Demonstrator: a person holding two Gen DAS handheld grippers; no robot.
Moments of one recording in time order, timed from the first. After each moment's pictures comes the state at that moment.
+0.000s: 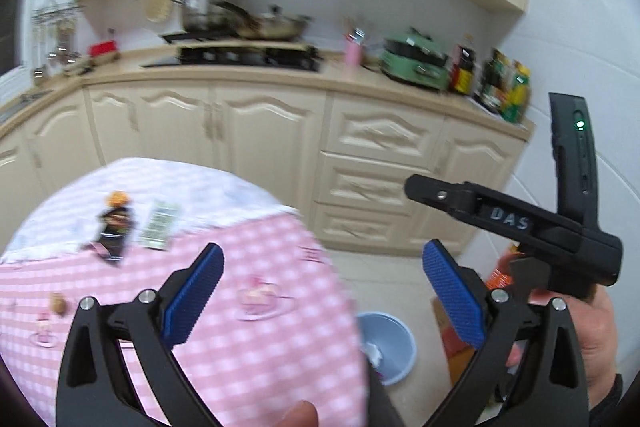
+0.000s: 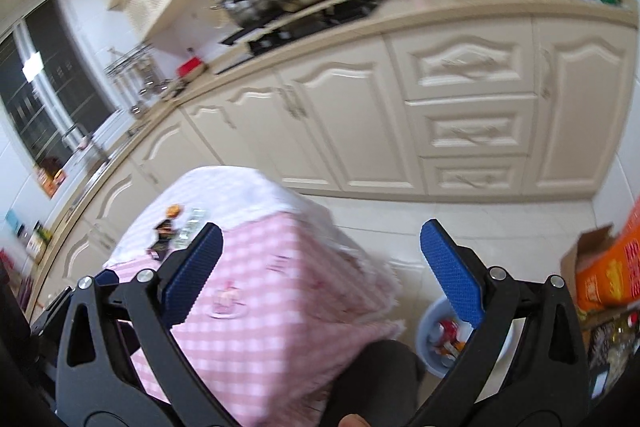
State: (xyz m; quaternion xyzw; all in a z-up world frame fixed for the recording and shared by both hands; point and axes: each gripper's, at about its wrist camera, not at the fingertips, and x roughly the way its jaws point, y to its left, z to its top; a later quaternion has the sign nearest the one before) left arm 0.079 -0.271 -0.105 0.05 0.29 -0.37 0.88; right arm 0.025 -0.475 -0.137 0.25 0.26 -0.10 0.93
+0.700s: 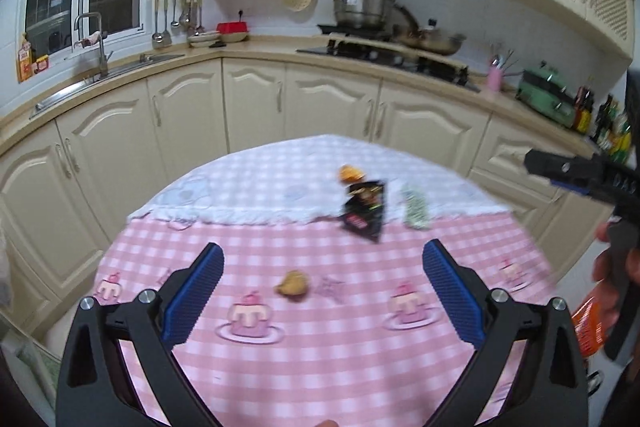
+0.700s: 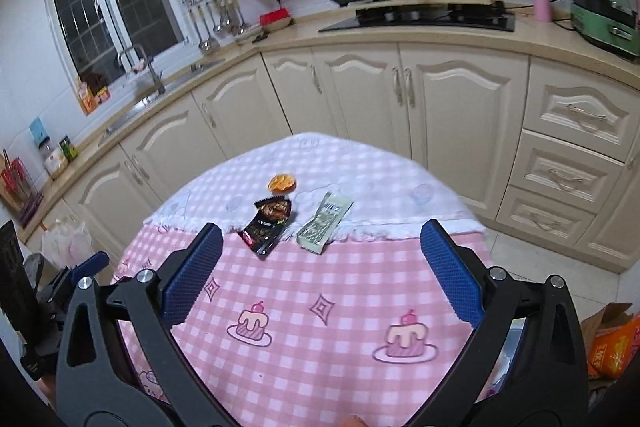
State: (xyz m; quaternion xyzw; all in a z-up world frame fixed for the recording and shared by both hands) left arm 0.182 -0.066 -0.133 0.03 0.31 -0.19 0.93; right arm 0.151 -0.316 -0.123 0.14 0.31 0.00 0.94
